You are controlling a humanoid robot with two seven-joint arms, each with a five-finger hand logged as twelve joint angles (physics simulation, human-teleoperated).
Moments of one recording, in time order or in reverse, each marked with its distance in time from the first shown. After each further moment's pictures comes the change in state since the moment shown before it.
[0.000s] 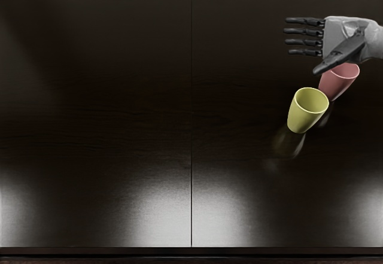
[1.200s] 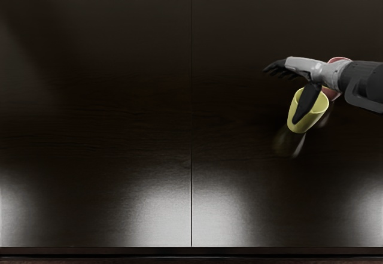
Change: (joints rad) left arm 0.000 0.000 0.000 0.000 0.000 0.000 0.000; right arm -0.051 0.013 -0.096 0.580 -1.053 -0.354 -0.087
